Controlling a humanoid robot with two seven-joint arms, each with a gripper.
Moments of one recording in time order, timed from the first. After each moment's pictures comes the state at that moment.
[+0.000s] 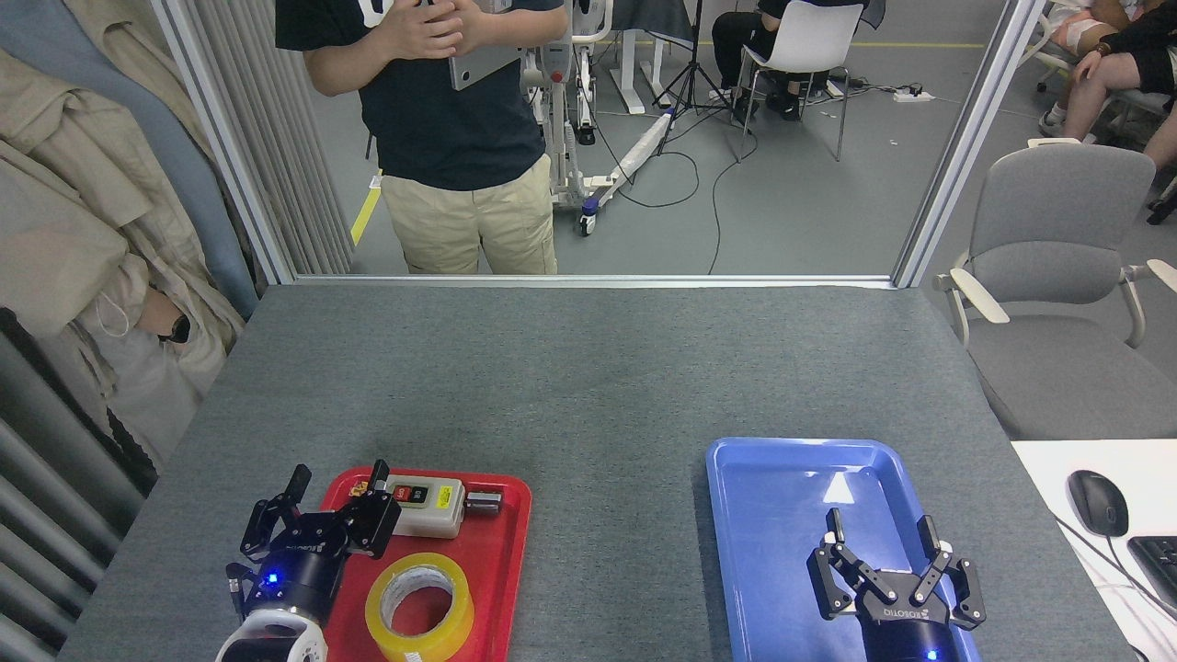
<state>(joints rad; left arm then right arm) -0.12 0.16 -0.05 -1.36 -1.17 -0.07 0.17 0.11 -0.01 -0.07 -1.55 1.45 0.00 -0.20</state>
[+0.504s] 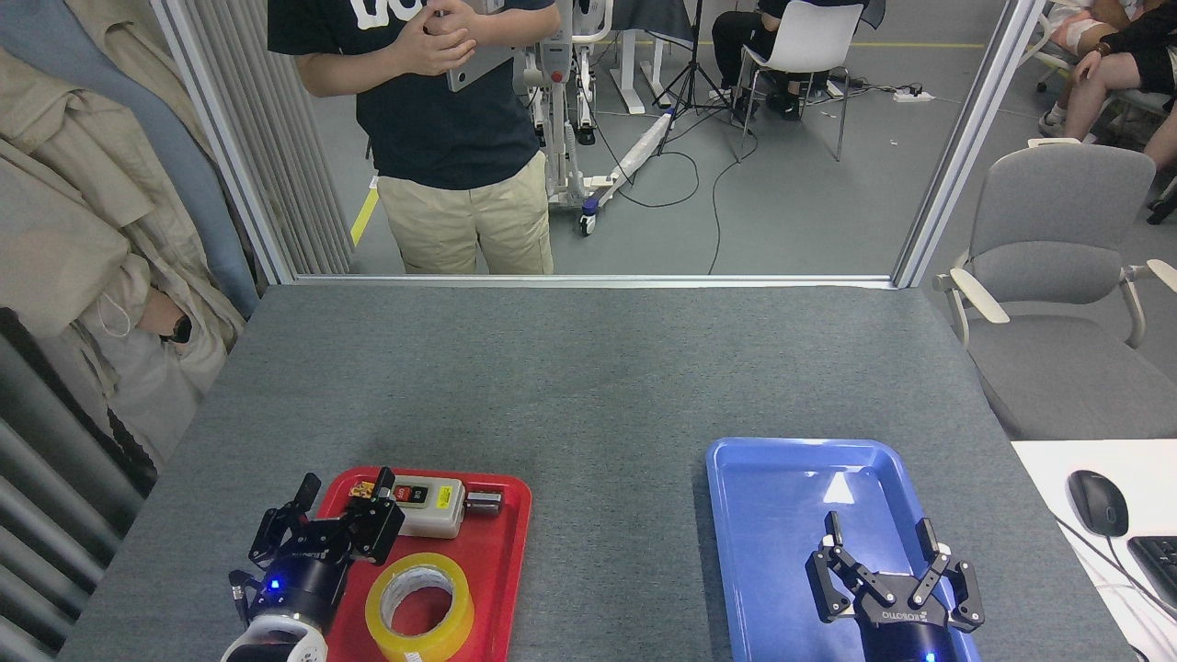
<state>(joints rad) -0.12 0.16 -0.05 -1.31 -1.12 -0.13 0.18 0.12 -0.01 -0.07 -1.55 1.45 -0.01 -0.19</state>
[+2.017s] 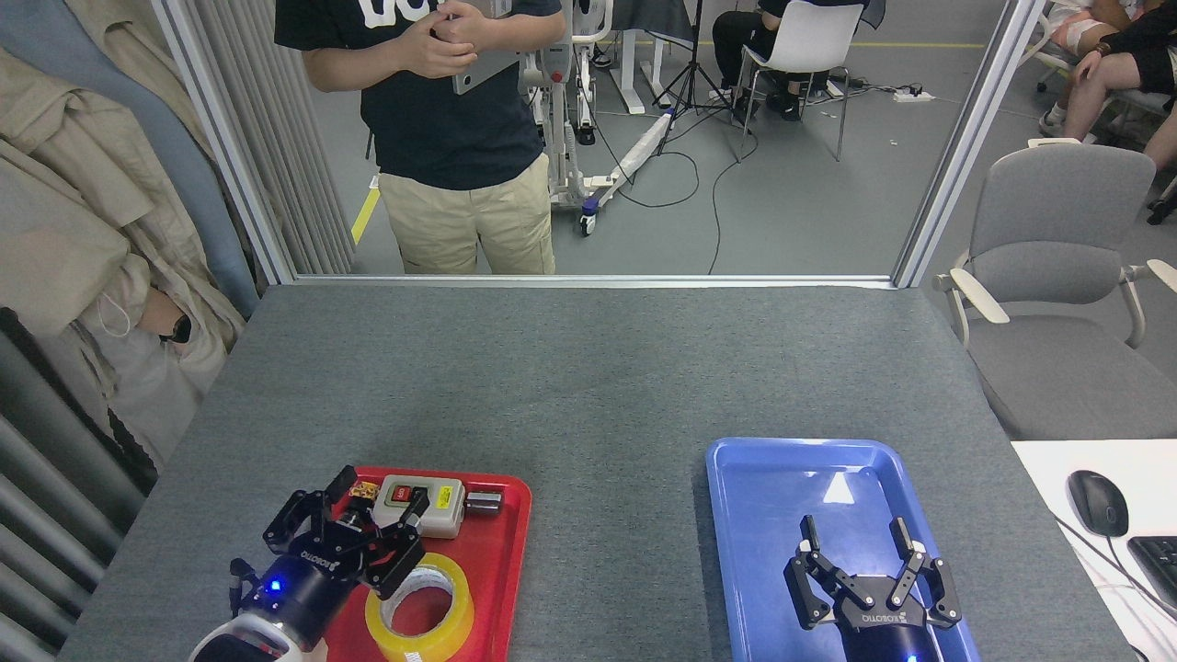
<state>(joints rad) -0.09 0.38 -0.25 -1.50 -1.08 -0.22 0.08 0.12 -0.01 -0.03 -1.56 1.45 -0.04 -0.20</state>
